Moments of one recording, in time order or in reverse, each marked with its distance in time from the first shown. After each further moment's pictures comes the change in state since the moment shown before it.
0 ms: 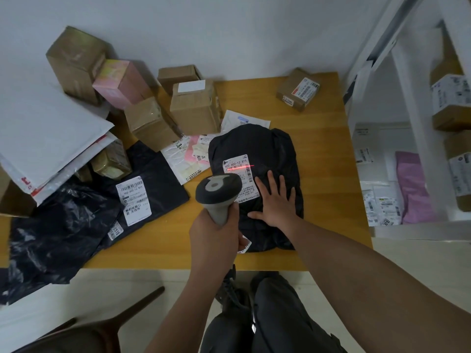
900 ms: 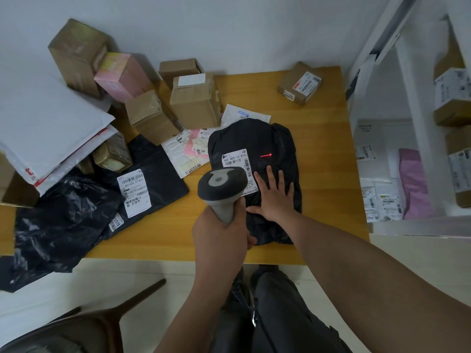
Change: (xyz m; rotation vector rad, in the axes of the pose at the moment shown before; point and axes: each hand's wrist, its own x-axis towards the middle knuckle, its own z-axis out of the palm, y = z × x) left_hand -0.029 0.012 0.011 -0.057 0.018 0.002; right_hand 0.000 0.002 0.002 0.001 0.012 -0.012
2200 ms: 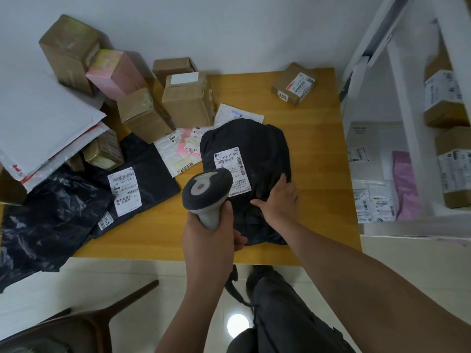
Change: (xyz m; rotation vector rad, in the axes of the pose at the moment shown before) left_hand -0.001 -0.022 0.010 -0.098 0.116 0.034; right_hand -0.020 0.010 0.000 0.273 0.320 0.379
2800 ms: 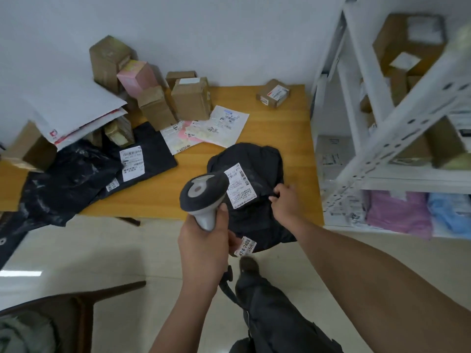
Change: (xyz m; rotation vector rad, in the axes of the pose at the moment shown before) left_hand -0.162 -0.073 -0.029 -0.043 0.023 0.159; right_hand -0.088 0.119 -0.031 0.317 0.053 -0.253
